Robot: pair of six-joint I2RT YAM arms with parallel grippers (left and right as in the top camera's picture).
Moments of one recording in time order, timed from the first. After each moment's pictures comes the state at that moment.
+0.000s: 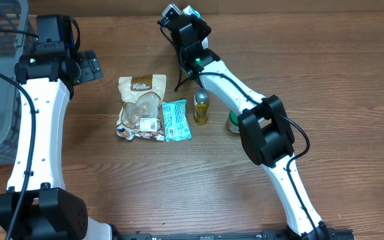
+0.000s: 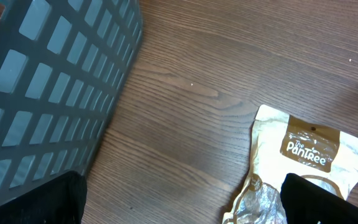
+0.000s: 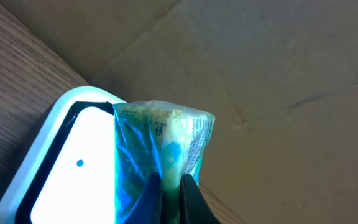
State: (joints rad) left arm 0.08 1.68 1.63 -0.98 -0.26 -0.25; right arm 0.55 2.54 2.16 -0.07 0.61 -0.64
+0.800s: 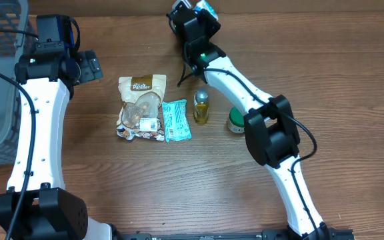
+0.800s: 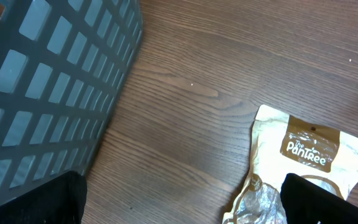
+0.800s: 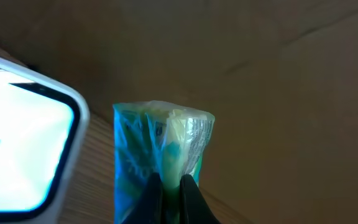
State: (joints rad) left arm 0.08 1.68 1.63 -0.98 -0.26 -0.25; right arm 0.53 2.48 2.16 -0.15 0.76 -0.63
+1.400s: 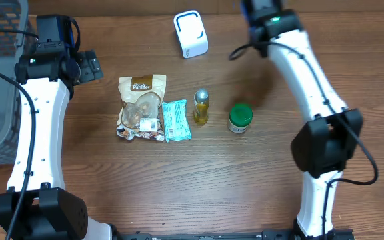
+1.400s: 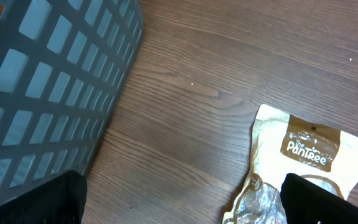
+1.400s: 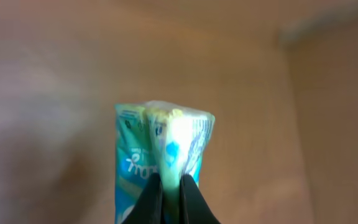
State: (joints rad) left arm 0.08 1.68 1.63 -0.98 -0.26 -0.25; right arm 0.24 2.19 2.16 -1.16 0.71 0.13
